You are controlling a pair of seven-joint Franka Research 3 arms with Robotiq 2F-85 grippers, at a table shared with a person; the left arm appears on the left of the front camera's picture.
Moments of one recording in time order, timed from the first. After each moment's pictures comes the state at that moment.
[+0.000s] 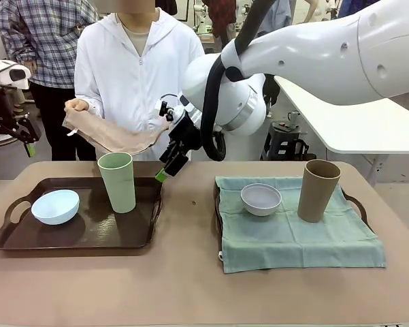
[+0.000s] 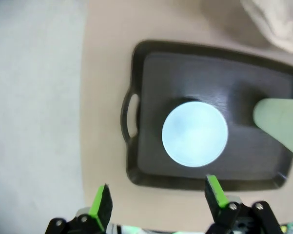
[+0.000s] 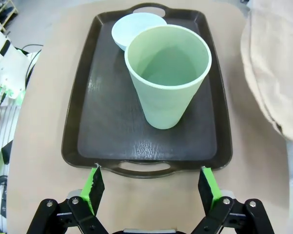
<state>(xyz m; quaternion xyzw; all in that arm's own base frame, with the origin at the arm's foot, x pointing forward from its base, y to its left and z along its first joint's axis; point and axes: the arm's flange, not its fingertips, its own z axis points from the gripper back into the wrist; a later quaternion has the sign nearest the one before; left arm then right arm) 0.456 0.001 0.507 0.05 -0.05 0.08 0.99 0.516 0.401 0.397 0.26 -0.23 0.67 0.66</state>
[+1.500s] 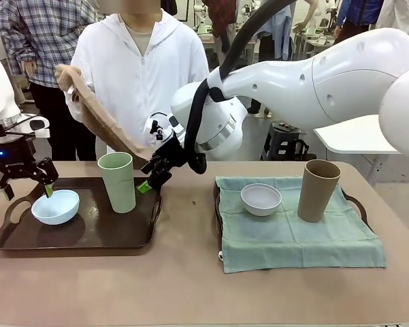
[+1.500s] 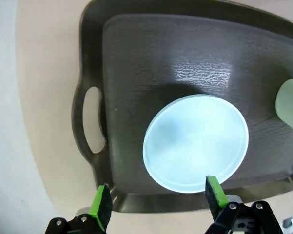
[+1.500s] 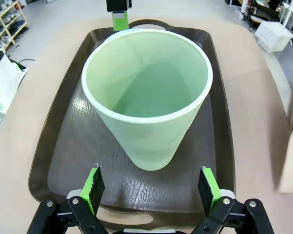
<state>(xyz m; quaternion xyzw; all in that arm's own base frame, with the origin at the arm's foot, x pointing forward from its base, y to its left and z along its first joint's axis) 0.471 0.007 0.390 -0.01 0.03 0.05 1.00 0.544 0.446 0.330 0.32 -0.27 0.67 0.61</state>
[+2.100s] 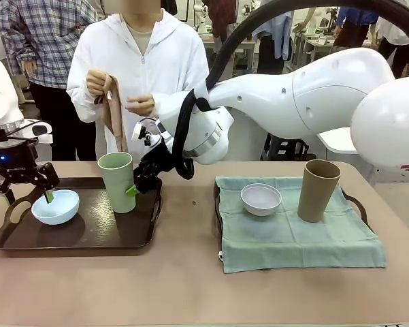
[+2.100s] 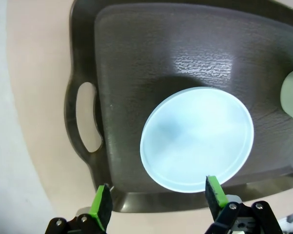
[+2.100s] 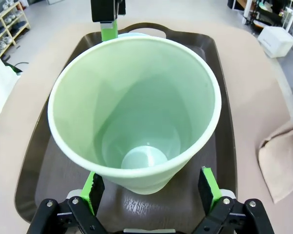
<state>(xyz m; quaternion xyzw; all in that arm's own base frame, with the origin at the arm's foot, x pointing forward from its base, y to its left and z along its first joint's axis) 0.469 0.005 0.380 -0.01 0.05 0.03 1.00 0.549 0.477 0.314 0.33 -0.28 0.67 0.61</state>
